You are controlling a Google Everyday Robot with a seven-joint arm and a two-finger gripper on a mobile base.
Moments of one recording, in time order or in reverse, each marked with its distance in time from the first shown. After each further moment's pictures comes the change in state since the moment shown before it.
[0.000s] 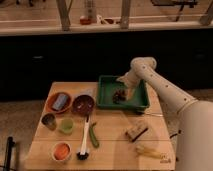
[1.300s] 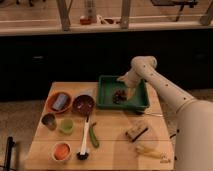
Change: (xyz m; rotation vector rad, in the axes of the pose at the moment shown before) arm 0.004 0.000 -0.001 -0.015 -0.003 0.001
